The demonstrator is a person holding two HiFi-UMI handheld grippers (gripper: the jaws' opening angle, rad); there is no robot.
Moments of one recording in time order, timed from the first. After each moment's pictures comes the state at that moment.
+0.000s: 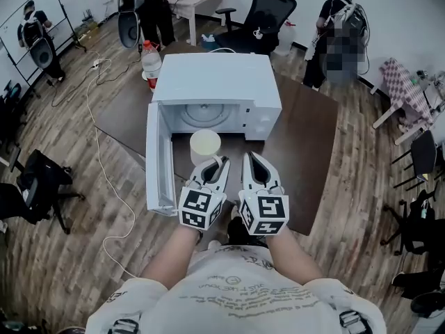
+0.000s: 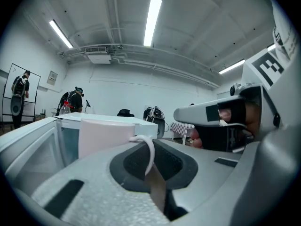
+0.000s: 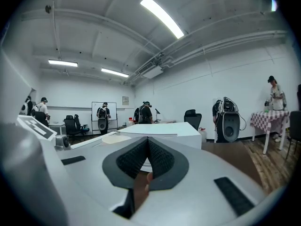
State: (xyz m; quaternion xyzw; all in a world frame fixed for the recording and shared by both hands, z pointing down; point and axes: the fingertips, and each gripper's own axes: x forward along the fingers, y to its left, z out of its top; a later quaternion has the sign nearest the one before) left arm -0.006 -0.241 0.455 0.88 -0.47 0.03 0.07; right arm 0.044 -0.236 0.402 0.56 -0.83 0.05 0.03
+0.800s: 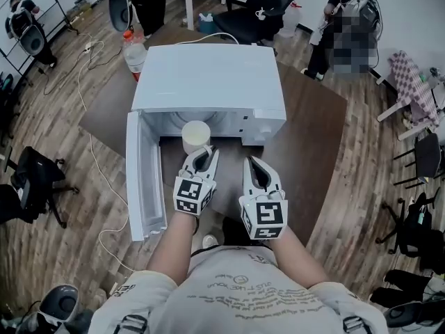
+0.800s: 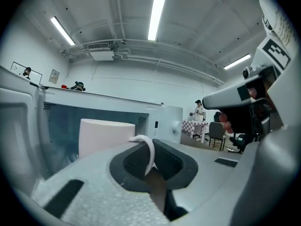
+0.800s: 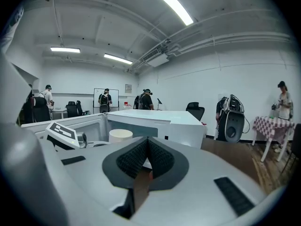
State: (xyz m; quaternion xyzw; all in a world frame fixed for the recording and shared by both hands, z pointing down) left arm -0.017 -0.367 0.537 0.87 -0.49 0.03 0.07; right arm 0.064 -0.322 0.460 0.54 -0.83 0.05 0.11
